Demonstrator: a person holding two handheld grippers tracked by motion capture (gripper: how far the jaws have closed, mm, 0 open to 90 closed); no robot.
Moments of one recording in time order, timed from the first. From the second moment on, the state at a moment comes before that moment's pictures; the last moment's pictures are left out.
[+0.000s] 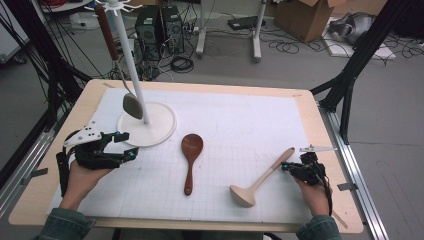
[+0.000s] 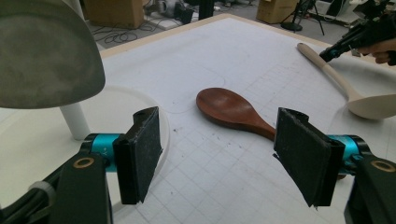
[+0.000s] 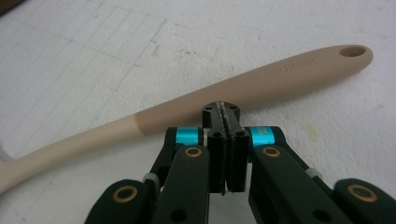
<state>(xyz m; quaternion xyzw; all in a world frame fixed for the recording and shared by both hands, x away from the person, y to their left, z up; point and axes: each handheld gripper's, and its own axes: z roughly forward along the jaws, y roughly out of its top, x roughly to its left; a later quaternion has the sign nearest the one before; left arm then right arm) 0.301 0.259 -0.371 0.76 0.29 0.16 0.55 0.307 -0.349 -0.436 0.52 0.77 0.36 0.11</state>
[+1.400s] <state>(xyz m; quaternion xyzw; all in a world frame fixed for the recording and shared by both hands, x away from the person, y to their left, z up) 0.297 0.258 -0.376 0.77 0.29 0.17 0.55 0.327 -0.364 -0.434 0.58 0.72 0.36 0.14</state>
